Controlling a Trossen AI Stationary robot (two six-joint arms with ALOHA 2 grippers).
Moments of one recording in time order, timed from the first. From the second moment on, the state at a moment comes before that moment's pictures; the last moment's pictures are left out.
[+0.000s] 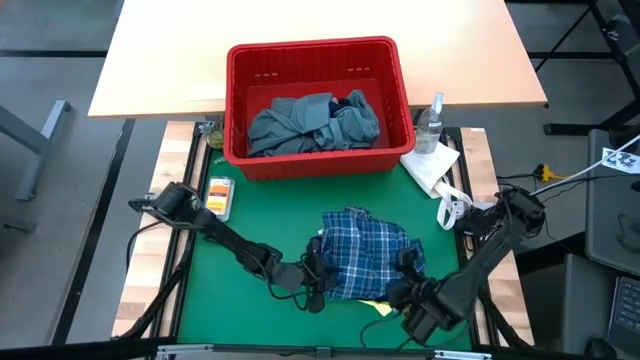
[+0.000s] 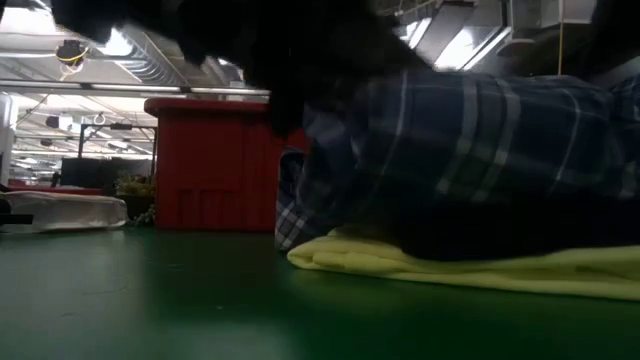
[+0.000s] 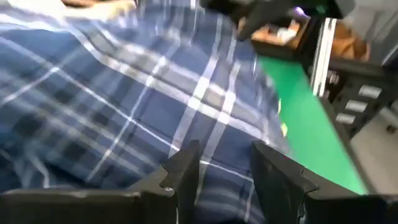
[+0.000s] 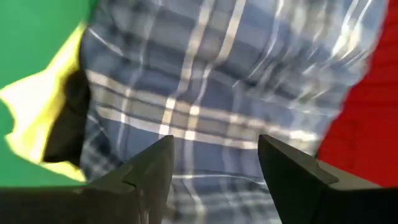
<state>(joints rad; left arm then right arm) -0.48 1.98 1.05 0.55 -0.51 -0.39 0.78 1.75 1.40 -1.25 0.59 0.55</state>
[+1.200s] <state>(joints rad) -0.49 1.75 1.04 0.50 -0.61 -0.25 0.77 1.74 1.60 -1.55 0.68 0.59</state>
